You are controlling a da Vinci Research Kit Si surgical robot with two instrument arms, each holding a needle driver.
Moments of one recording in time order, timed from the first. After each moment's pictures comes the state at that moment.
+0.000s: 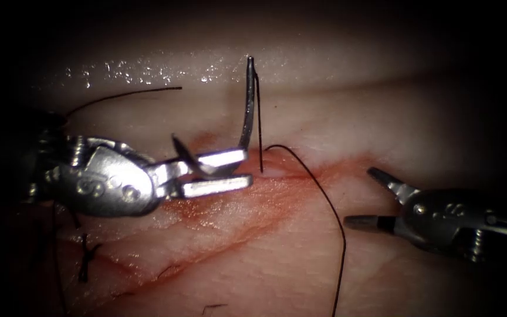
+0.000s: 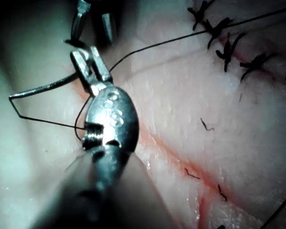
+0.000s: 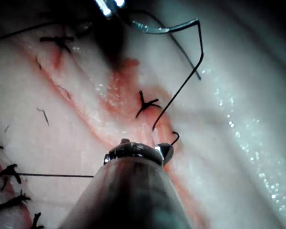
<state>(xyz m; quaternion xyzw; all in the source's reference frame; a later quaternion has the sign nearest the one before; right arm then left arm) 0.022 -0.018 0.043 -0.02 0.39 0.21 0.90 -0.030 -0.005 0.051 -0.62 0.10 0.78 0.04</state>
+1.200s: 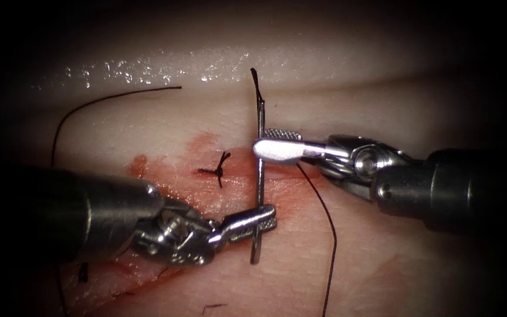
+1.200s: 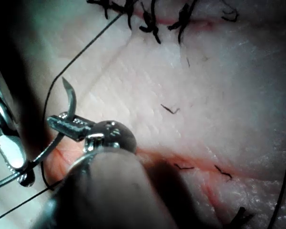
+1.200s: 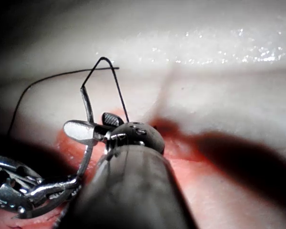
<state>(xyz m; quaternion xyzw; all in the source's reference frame) 0.030 -0.014 0.054 0.41 0.50 0.56 0.52 -0.033 -0.010 0.062 -0.49 0.33 0.79 -0.18</state>
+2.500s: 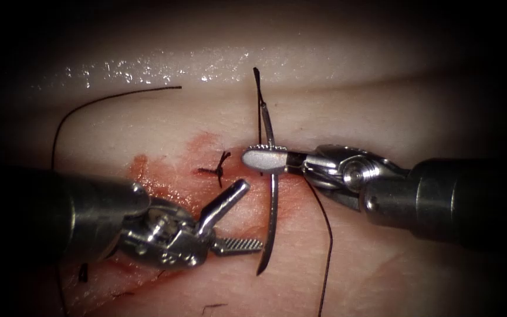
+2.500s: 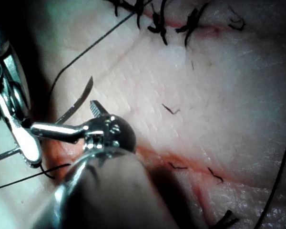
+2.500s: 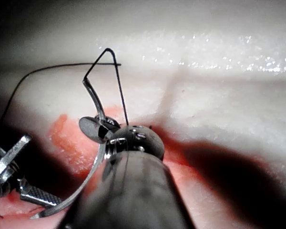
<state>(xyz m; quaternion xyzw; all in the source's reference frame) 0.028 -0.014 0.056 0.32 0.53 0.52 0.59 -0.032 -0.010 0.060 -0.54 0.26 0.80 -0.07</state>
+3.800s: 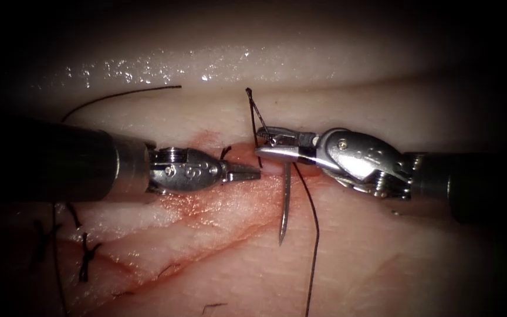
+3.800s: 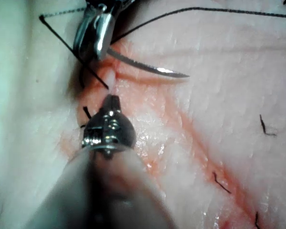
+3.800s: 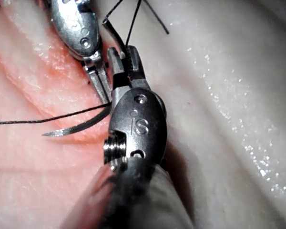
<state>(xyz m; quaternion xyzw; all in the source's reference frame) 0.028 -0.013 0.059 0.10 0.69 0.11 0.71 -0.032 -0.004 0.076 -0.39 -0.09 0.91 0.13</state>
